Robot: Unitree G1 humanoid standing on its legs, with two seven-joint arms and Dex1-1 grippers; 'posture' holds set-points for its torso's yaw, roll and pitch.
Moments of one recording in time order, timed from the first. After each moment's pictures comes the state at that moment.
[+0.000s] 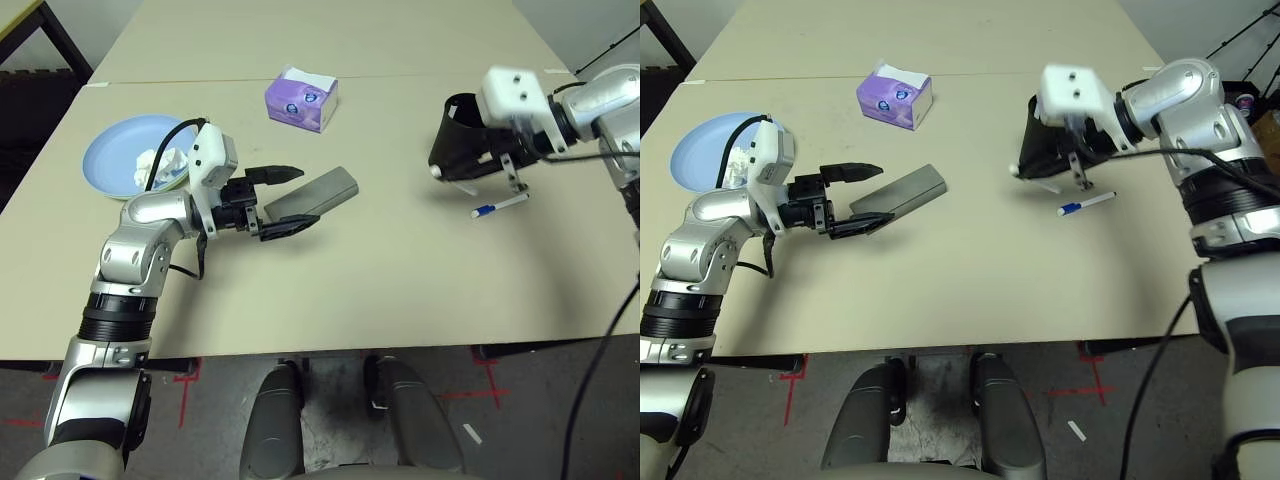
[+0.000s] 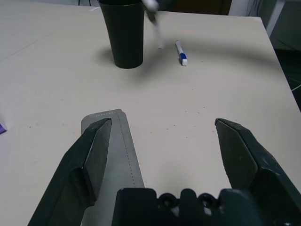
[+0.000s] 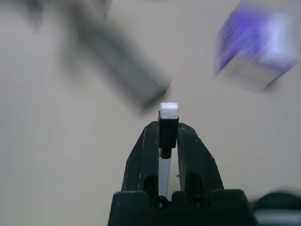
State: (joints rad) left arm -0.57 0.59 0.00 0.07 -0.41 0.29 -1.16; right arm -1.13 -0.66 0.08 0.67 0.23 0.10 1.35
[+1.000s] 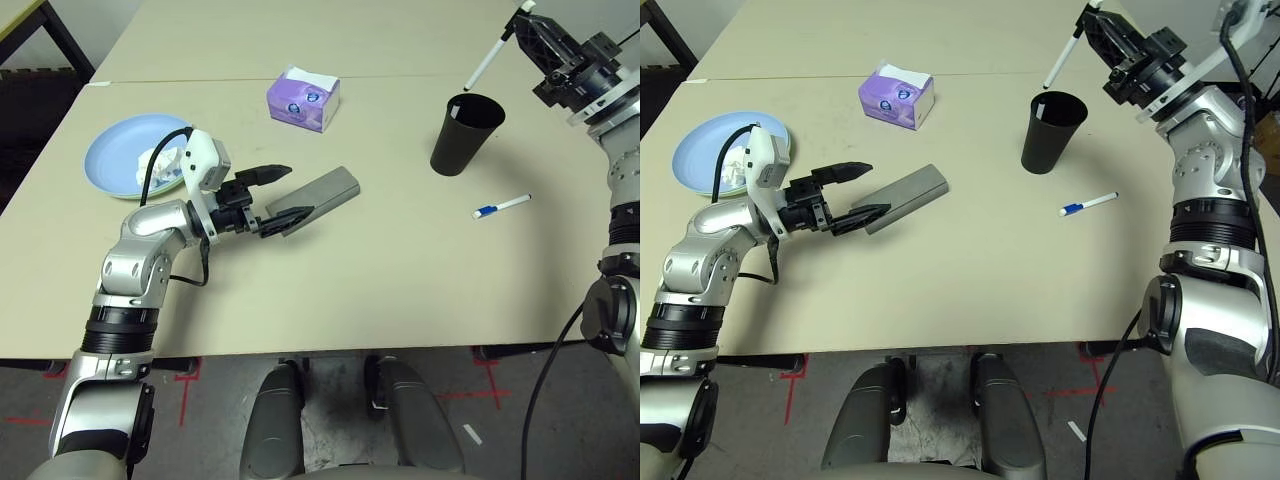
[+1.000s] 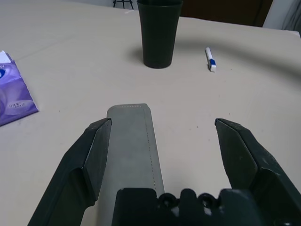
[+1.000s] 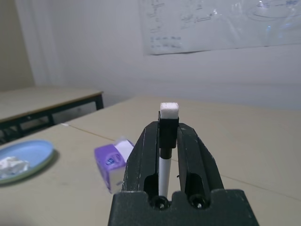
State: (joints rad) left arm -0.52 0.57 0.04 0.05 -0.43 0.29 -1.02; right arm -0.99 -0.64 -0.36 0.62 0.51 0.17 0.92
